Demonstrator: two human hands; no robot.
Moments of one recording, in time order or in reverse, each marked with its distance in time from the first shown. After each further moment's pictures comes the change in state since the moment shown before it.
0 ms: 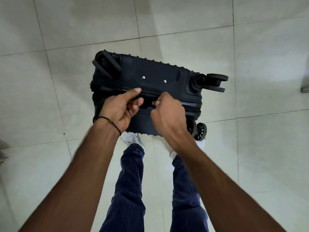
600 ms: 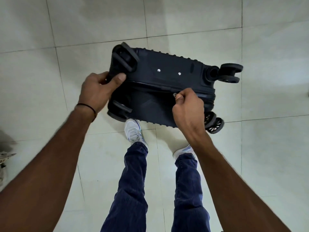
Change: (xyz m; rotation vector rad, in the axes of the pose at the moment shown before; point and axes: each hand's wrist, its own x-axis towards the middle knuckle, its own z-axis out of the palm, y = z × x) left_hand 0.016 0.048 -0.063 0.933 0.137 0.582; right_hand 0.009 0.026 -0.004 0.215 0.188 0.015
